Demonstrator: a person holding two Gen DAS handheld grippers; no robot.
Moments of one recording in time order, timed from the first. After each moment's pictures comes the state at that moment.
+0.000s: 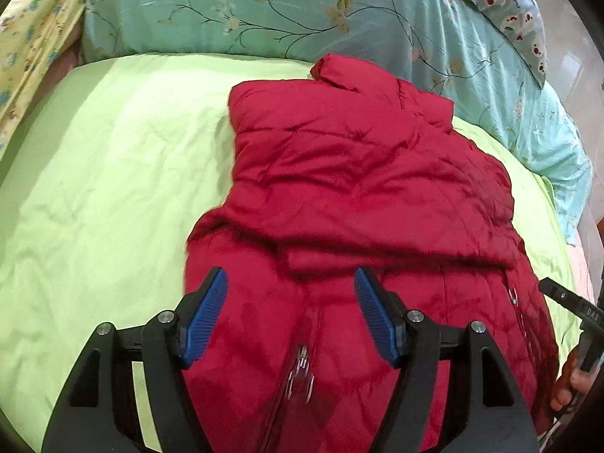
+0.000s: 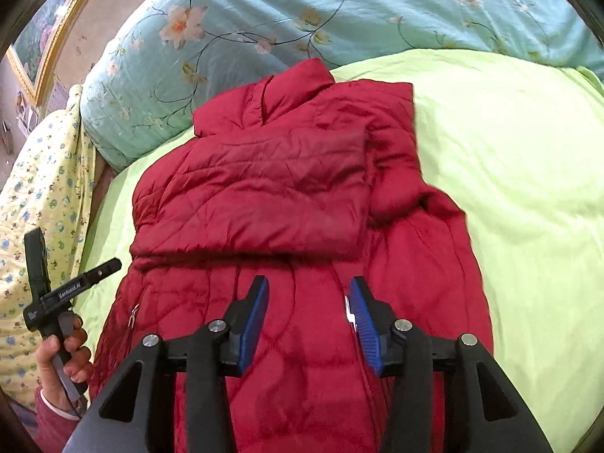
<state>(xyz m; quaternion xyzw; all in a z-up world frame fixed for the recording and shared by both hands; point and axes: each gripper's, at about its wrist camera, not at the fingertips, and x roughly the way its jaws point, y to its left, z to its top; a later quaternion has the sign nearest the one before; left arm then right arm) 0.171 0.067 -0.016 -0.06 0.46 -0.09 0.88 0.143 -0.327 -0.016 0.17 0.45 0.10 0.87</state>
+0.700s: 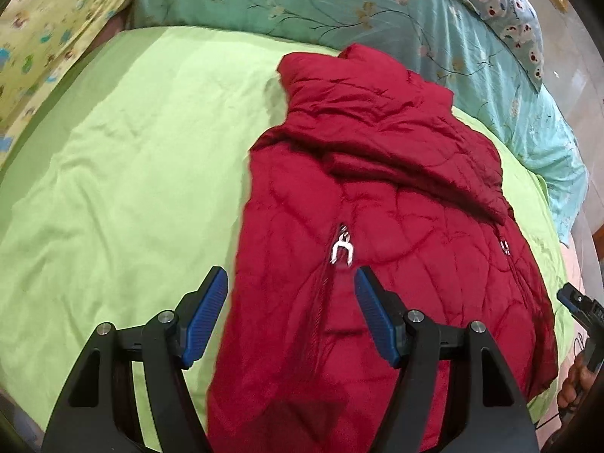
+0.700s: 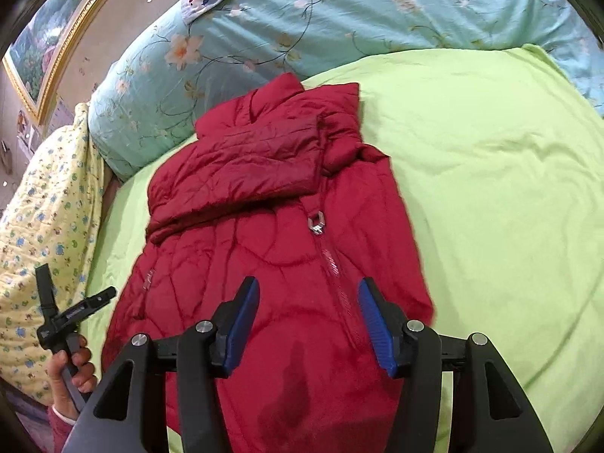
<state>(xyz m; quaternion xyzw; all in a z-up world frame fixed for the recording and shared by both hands) 0.078 0.113 -0.026 -0.09 0.47 -0.07 0.88 0.033 -0.357 0.002 0.18 0.43 0.06 0.88</state>
